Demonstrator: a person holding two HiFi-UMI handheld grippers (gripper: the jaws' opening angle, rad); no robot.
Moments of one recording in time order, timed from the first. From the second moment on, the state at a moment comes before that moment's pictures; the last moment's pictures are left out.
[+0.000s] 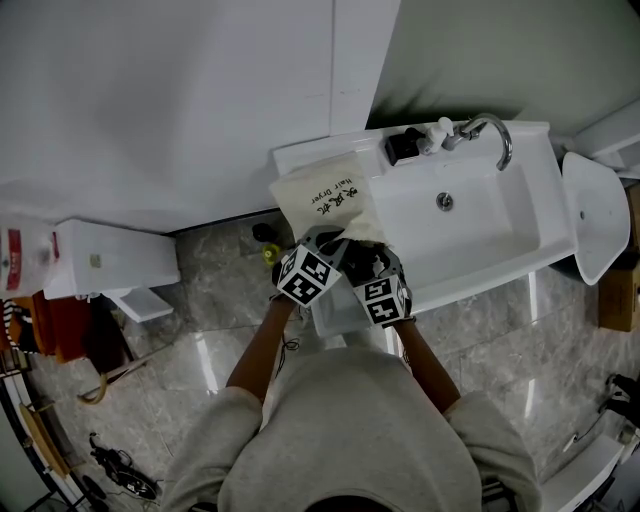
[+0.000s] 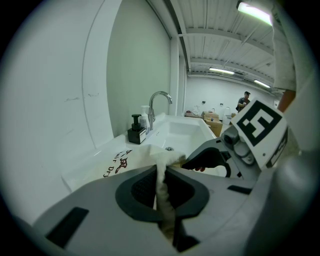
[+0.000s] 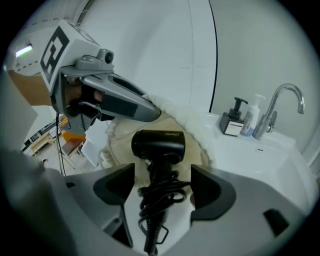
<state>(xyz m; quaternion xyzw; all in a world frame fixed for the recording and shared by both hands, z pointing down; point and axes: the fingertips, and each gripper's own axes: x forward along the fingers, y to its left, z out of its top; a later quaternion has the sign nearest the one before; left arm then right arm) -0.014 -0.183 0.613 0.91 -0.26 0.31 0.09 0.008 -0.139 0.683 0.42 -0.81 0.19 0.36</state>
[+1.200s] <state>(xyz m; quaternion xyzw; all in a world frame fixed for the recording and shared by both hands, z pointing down) -0.017 -0.193 0.610 0.92 -0.26 0.29 0.11 -0.019 -0.166 0.744 0.32 -0.76 0.29 0.48</state>
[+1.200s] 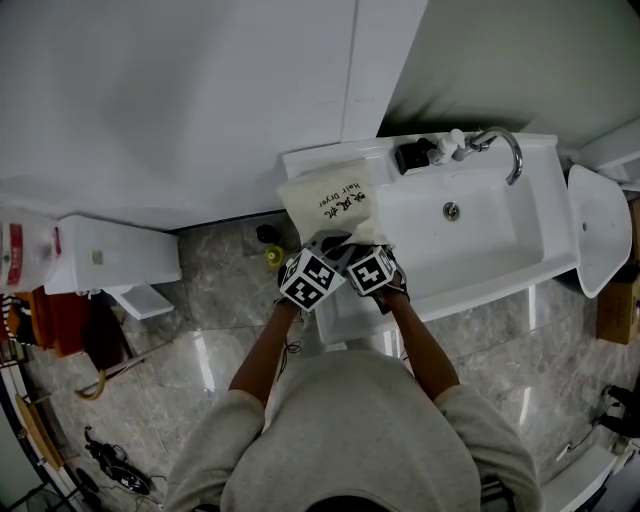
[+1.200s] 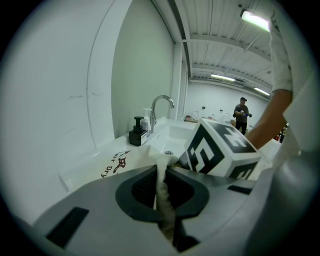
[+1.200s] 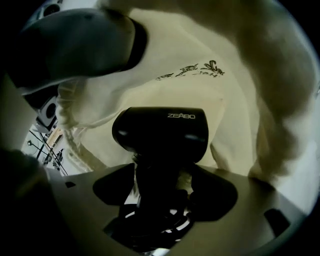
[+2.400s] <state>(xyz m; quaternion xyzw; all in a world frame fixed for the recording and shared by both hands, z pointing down) -0.032 -0.195 0.615 0.91 -0.28 0.29 0.12 -0.021 -0.126 0.714 0.27 -0.81 0.20 0.48</state>
